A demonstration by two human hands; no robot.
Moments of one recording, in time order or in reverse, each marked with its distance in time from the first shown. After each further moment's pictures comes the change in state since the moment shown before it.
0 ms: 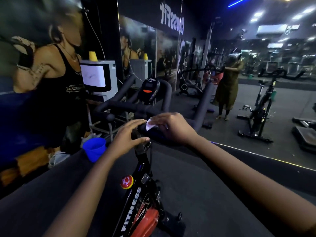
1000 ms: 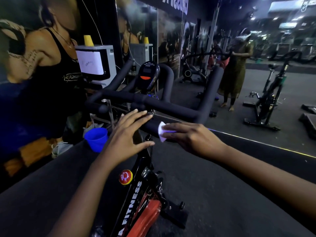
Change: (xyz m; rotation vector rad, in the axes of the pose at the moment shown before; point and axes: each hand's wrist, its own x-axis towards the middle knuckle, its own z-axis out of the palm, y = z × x) left_hand -0.004 -0.003 0.017 0.283 0.058 0.199; right_hand -0.055 0.038 0.004 -0.169 -0.088 -0.274
